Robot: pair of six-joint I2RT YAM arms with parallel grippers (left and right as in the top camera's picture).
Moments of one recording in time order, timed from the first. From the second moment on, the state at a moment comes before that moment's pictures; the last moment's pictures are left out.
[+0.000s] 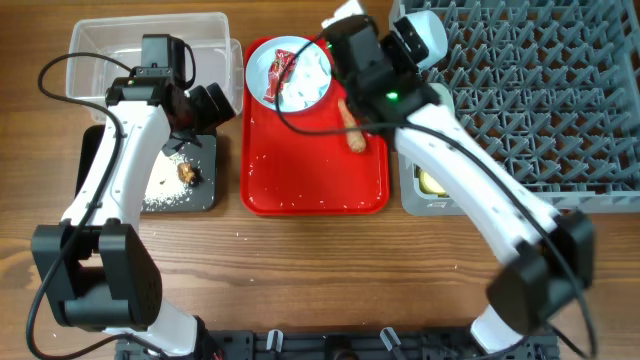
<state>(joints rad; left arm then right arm) -0.02 1.75 1.40 -0.88 0.03 -0.55 0.58 1.79 1.63 -0.54 0.60 -0.28</state>
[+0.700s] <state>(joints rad) -0.02 1.75 1.40 -0.88 0.03 -0.55 0.59 1.89 1.81 -0.34 0.00 0.28</state>
